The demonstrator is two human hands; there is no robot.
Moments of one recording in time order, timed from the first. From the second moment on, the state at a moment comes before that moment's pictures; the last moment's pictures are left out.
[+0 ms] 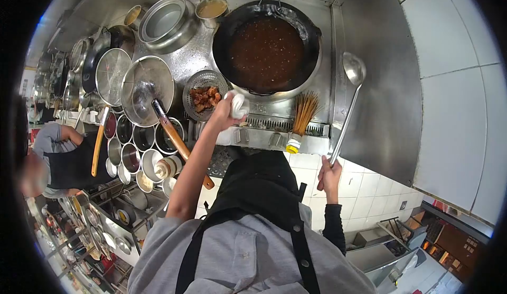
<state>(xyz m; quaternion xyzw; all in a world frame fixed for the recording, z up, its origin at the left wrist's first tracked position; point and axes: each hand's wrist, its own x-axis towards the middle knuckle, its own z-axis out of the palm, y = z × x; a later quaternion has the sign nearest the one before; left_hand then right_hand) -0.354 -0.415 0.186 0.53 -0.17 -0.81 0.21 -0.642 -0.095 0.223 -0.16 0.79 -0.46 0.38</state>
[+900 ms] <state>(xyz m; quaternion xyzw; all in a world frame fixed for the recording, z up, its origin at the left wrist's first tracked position) -0.415 -0.397 0.164 0.52 -0.09 -0.80 0.30 -0.722 -0.473 0.394 -0.56 0.76 -0.12 0.32</state>
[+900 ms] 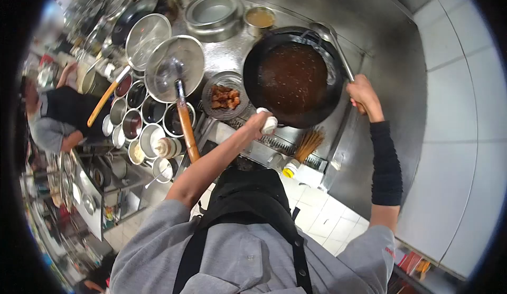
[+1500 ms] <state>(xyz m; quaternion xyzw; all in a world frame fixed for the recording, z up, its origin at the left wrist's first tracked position) -0.350 -0.292 0.235 0.50 0.00 -0.80 0.33 -0.663 -0.429 0.497 -0.54 0.70 0.04 0.47</state>
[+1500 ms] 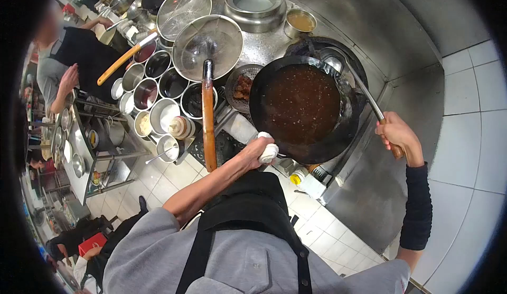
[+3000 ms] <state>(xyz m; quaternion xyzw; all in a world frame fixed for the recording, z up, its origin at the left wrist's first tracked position) -0.083 -0.291 0.334 0.39 0.01 -0.86 0.32 -0.388 -0.405 0.607 -0.55 0.74 0.05 0.39</state>
